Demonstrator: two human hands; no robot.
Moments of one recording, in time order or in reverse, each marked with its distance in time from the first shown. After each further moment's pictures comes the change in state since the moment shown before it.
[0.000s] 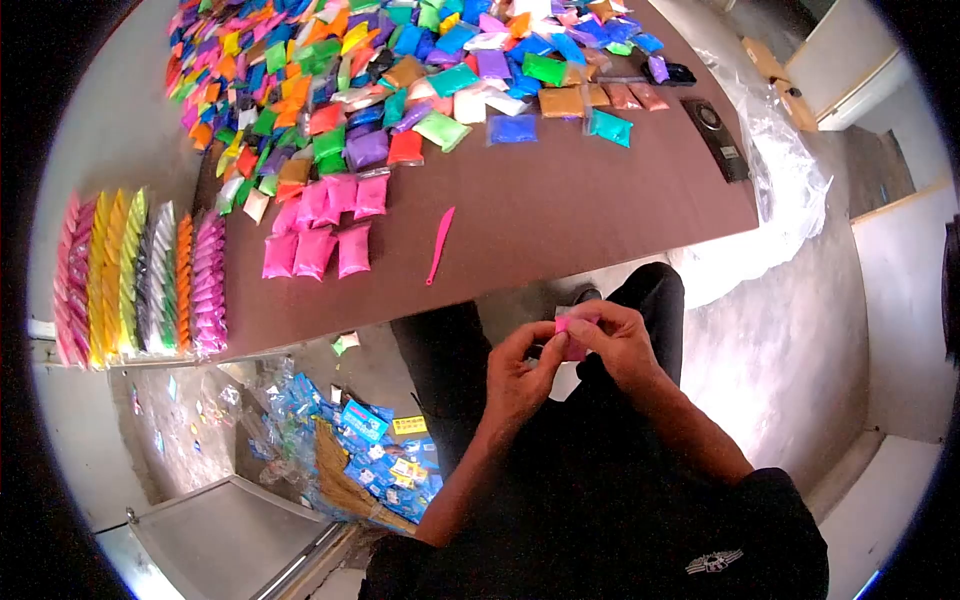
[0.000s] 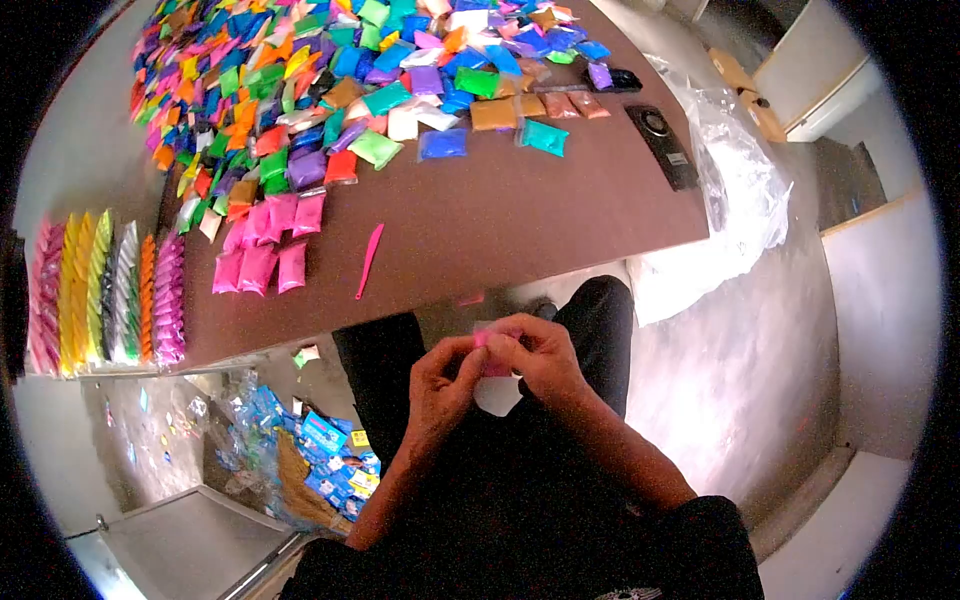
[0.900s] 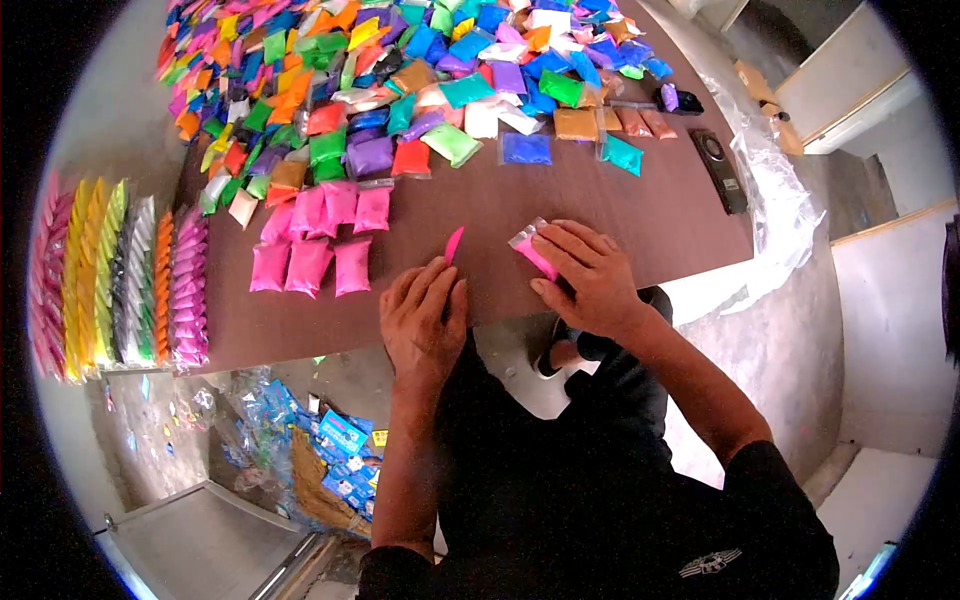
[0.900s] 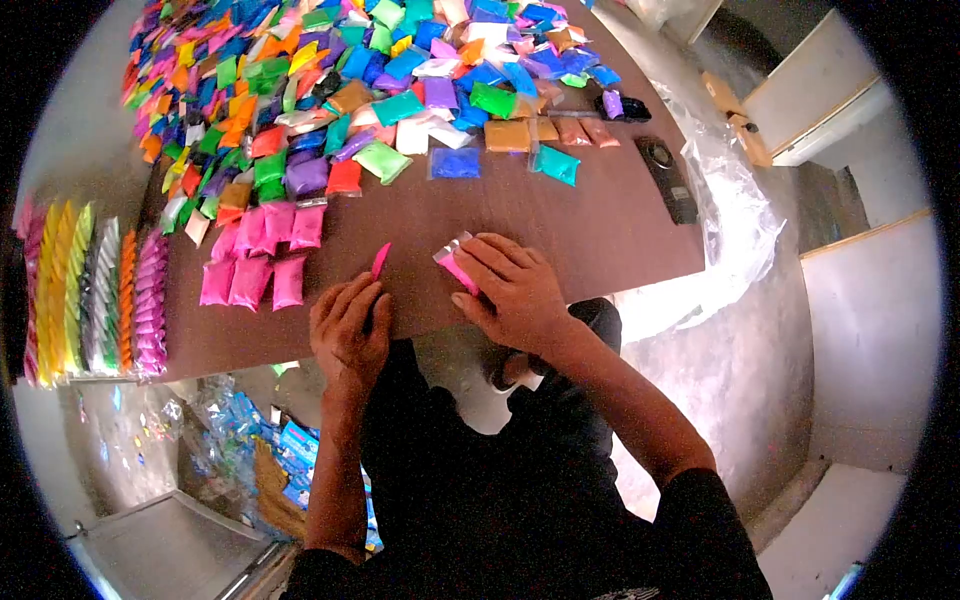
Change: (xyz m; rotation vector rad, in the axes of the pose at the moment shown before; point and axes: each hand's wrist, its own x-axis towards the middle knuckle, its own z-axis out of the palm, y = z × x) left_hand 0.088 0.009 -0.105 0.959 0.431 0.618; right_hand 0.115 -0.037 0.003 -1.235 0.075 -0.930
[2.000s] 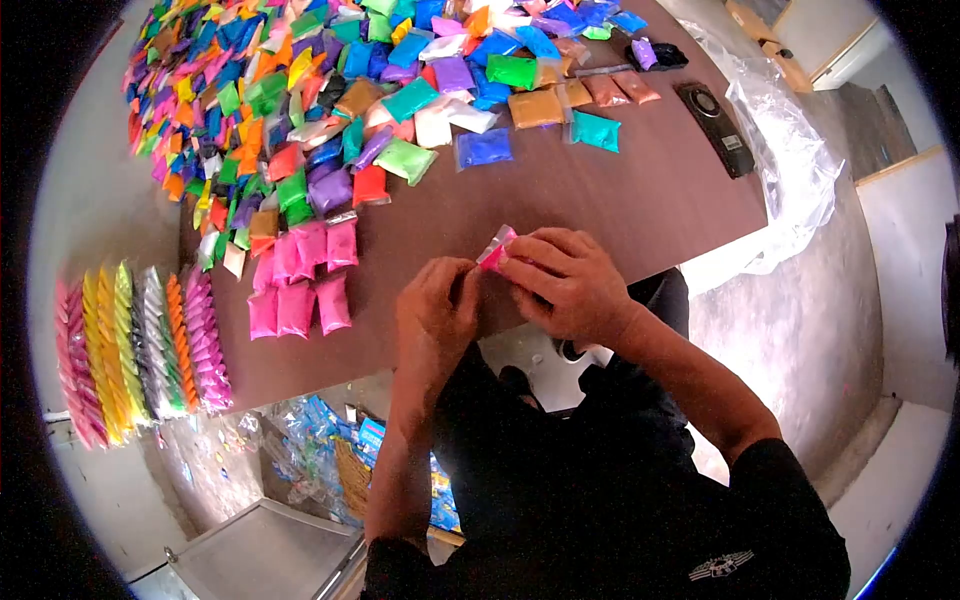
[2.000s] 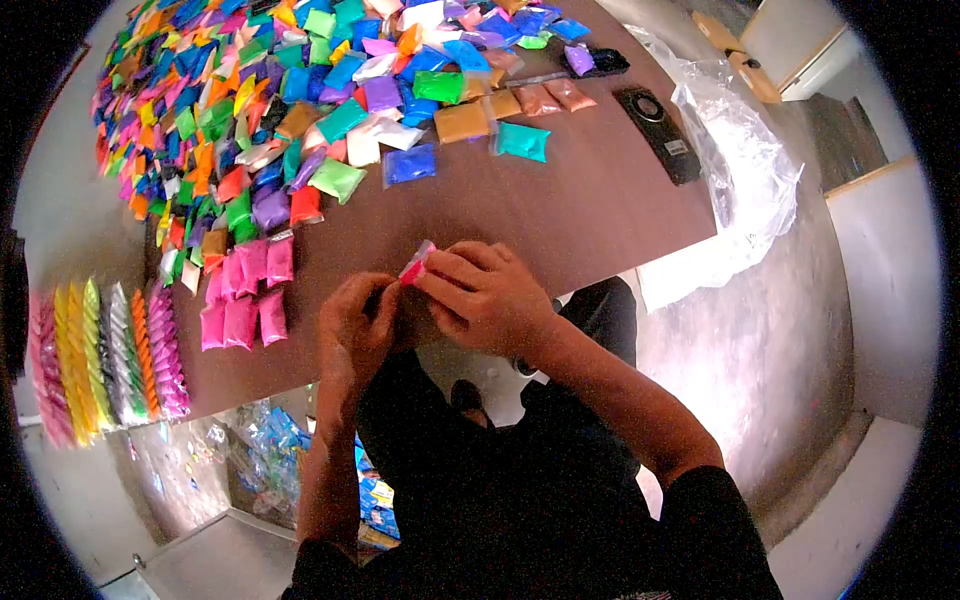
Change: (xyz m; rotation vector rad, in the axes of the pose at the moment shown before) left_hand 0.059 0.044 0.018 -0.314 -0.403 -0.137; right_hand -0.004 0.009 0.004 0.099 0.074 0.002
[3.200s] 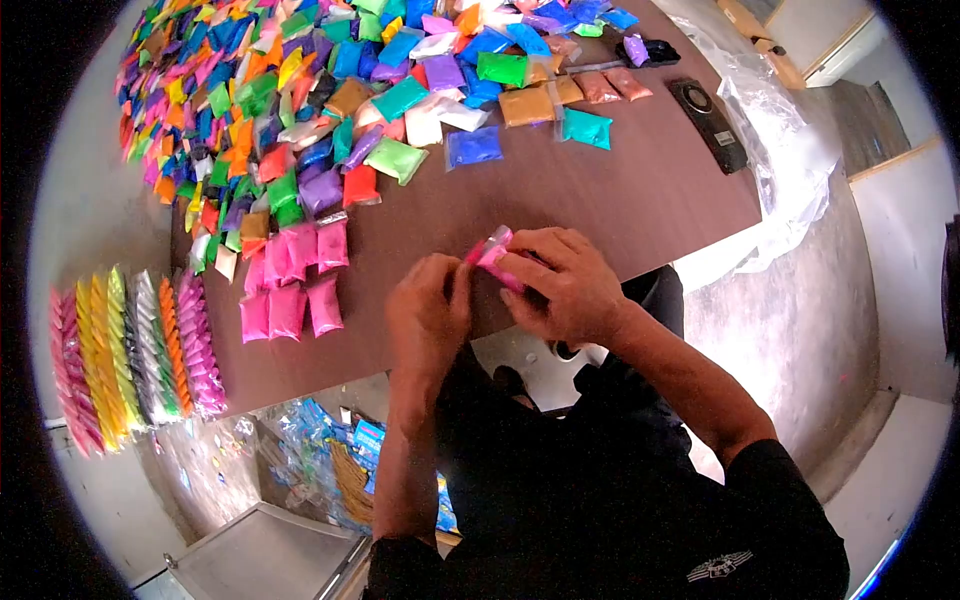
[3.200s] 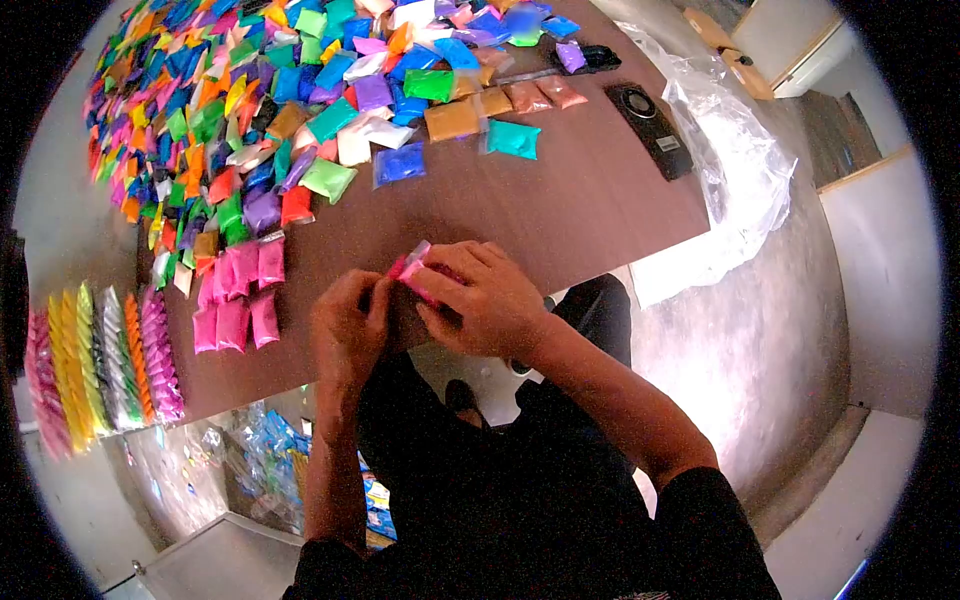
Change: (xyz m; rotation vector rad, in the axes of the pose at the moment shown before) left_hand 0.002 -0.001 0.006 0.103 0.039 -0.033; right_hand 0.002 -0.003 -0.003 0.122 0.077 0.029
